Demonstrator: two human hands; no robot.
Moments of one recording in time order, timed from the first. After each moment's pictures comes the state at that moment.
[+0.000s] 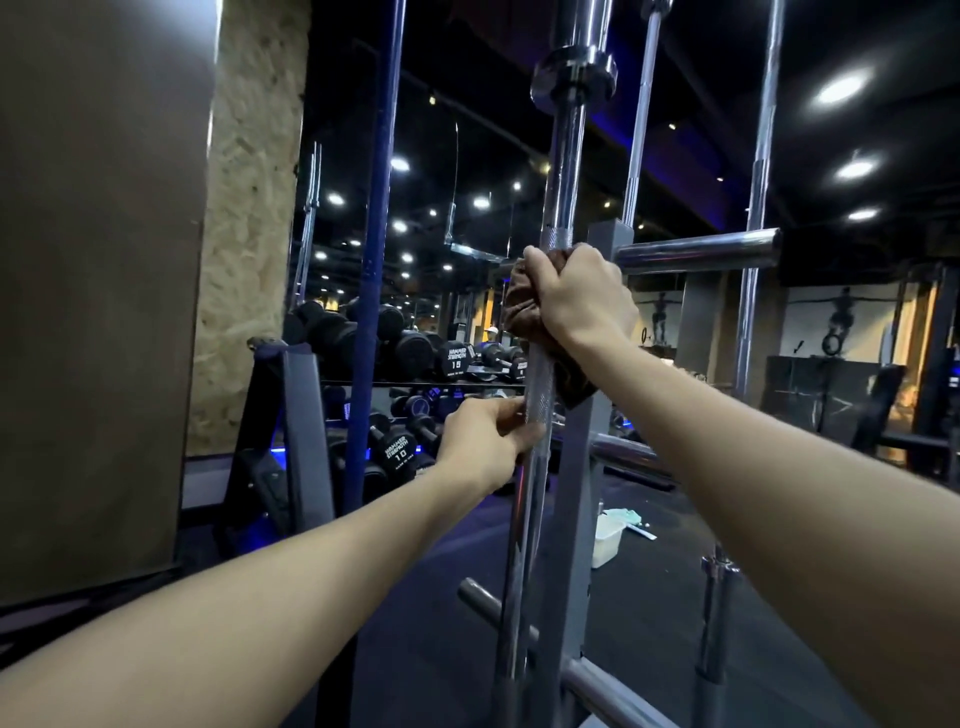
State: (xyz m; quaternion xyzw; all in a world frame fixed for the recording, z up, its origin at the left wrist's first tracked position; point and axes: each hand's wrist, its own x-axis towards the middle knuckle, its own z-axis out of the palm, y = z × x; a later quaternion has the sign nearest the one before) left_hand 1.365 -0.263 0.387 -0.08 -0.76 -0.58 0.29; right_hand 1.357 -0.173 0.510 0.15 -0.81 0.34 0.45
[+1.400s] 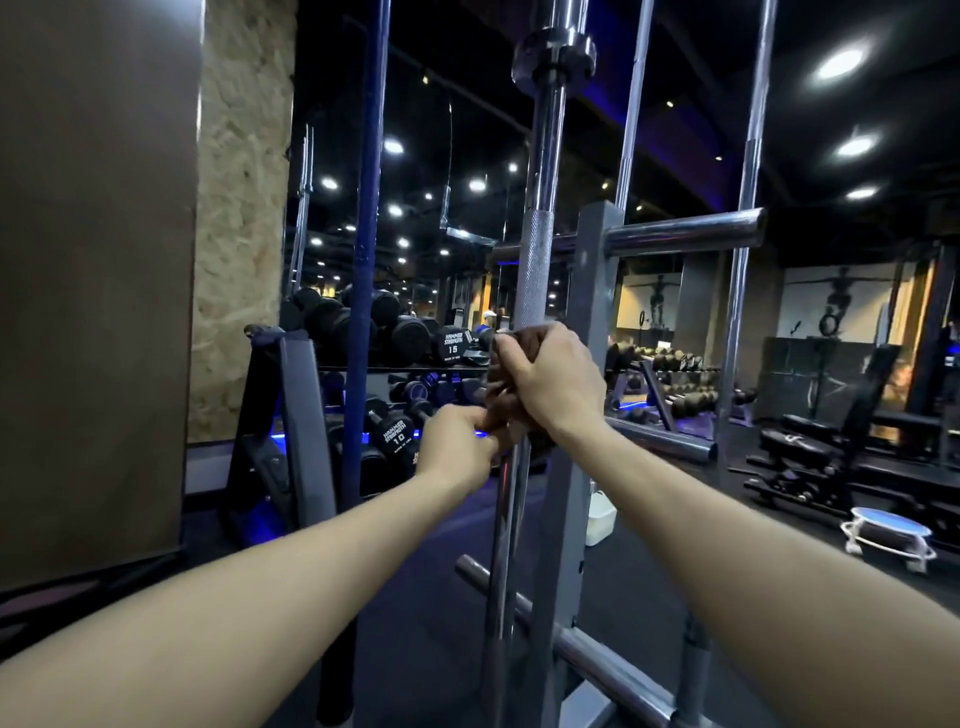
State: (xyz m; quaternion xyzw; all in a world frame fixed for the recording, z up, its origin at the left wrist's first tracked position) left_hand 1.381 -0.262 0.368 -0.04 -0.78 -0.54 0.32; right_hand 1.356 -0.163 0.429 0.18 -0.84 0.32 0.40
